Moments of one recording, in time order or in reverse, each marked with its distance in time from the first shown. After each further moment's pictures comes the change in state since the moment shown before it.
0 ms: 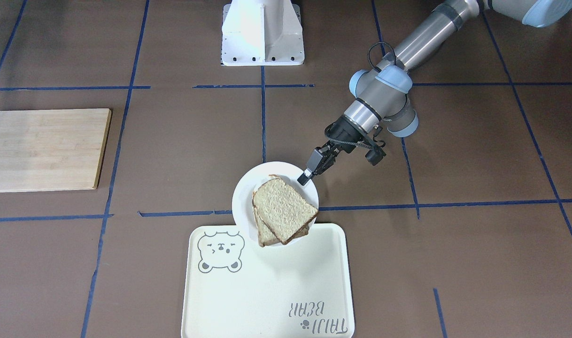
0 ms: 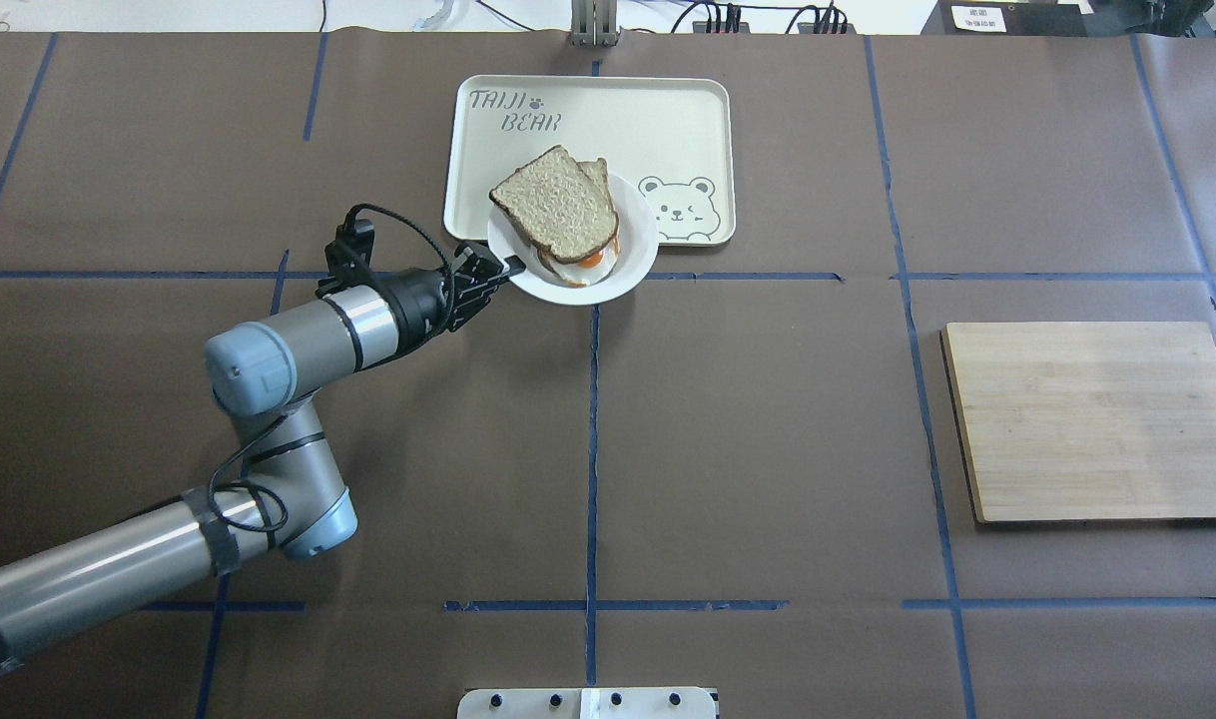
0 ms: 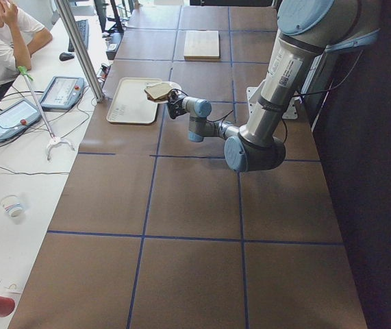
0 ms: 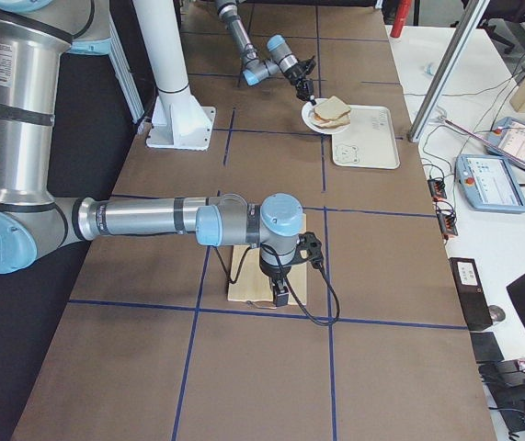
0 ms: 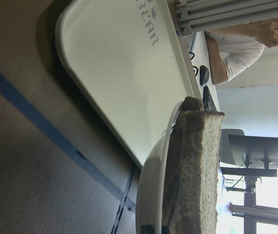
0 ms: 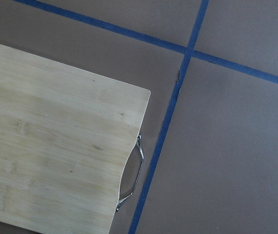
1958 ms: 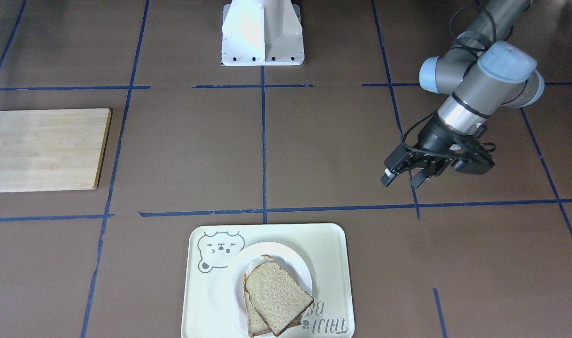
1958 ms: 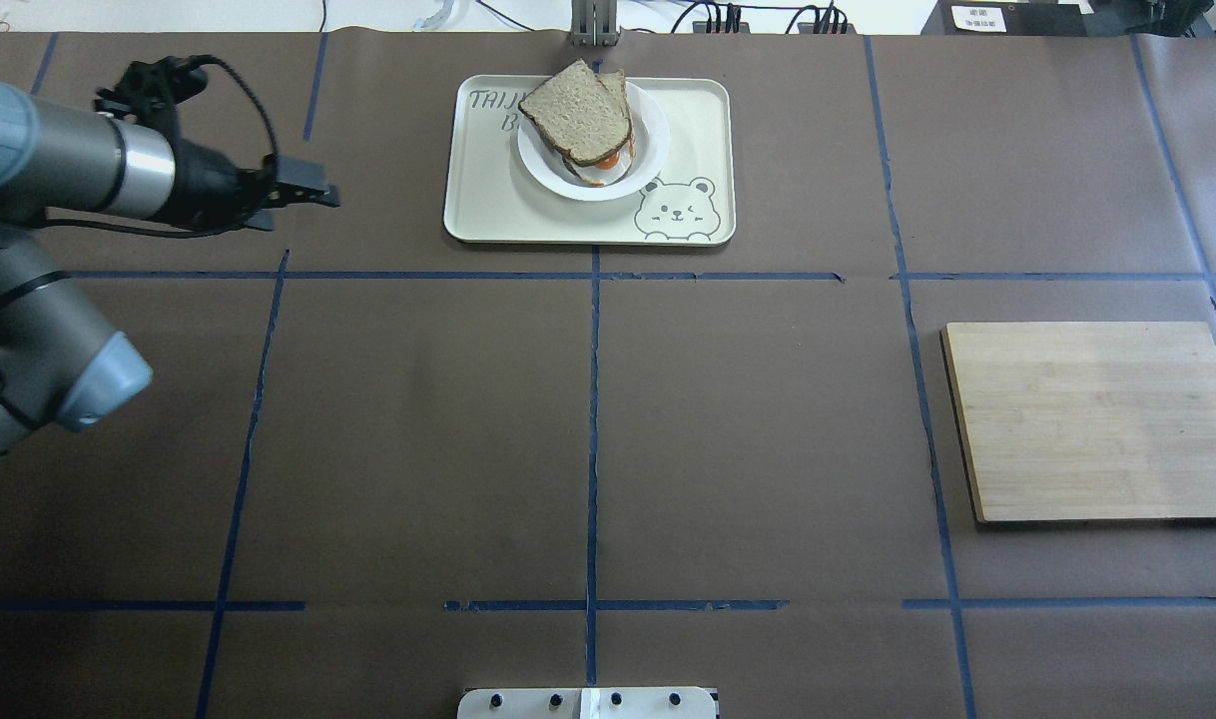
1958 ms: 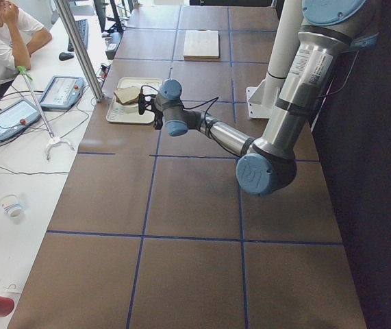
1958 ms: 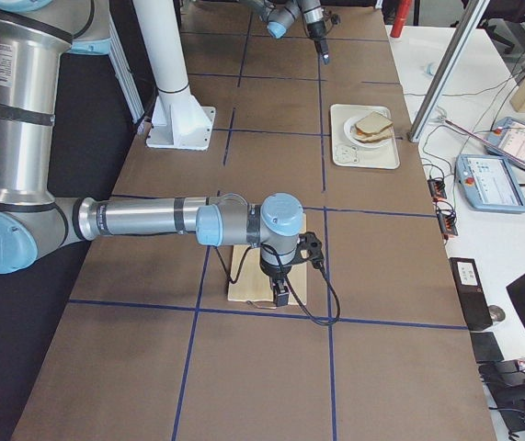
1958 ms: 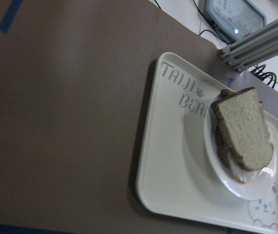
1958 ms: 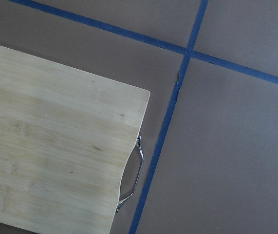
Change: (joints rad) left arm -0.374 0.346 -0.567 0.808 -0.599 0.817; right arm 0.000 0.002 -0.002 0.000 0.000 0.004
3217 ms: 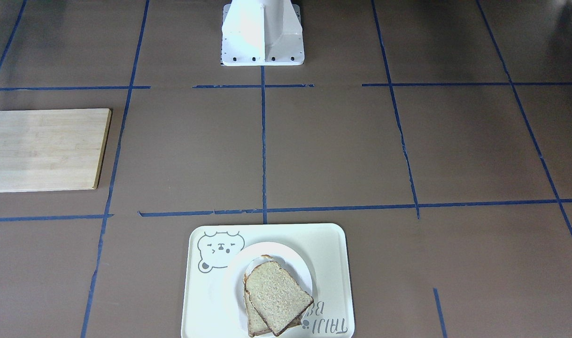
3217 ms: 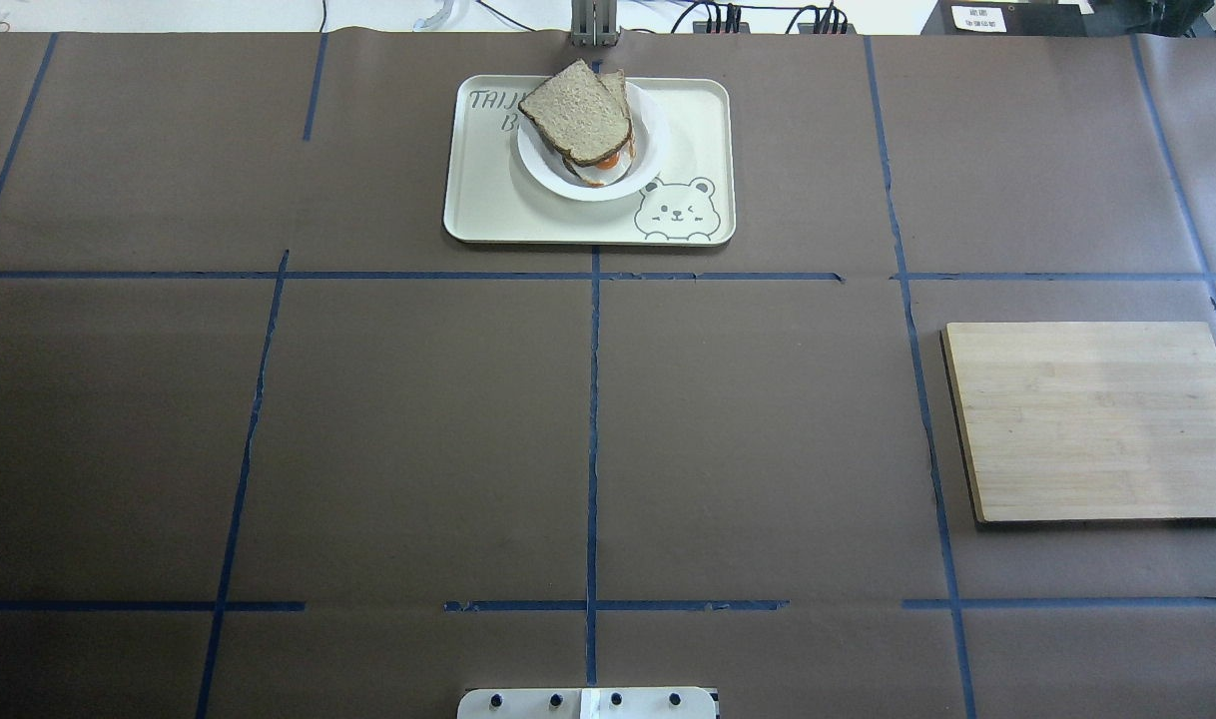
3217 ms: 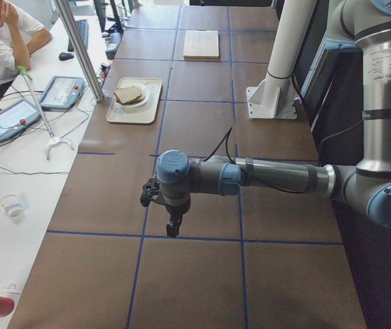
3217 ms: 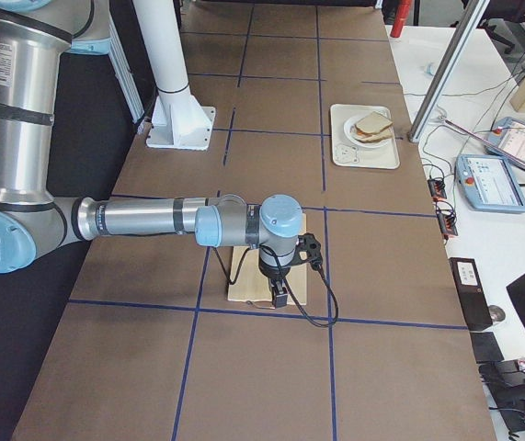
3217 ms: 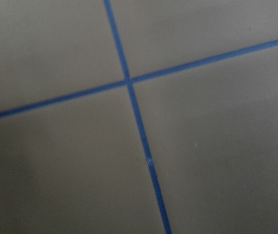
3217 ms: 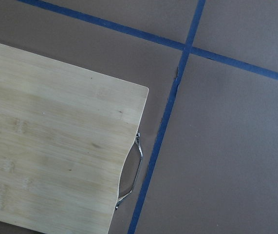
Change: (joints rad) left arm -0.636 0.432 -0.118 0.785 -0.294 1.401; right arm 0.000 -0.005 -0.002 0.000 0.000 0.003
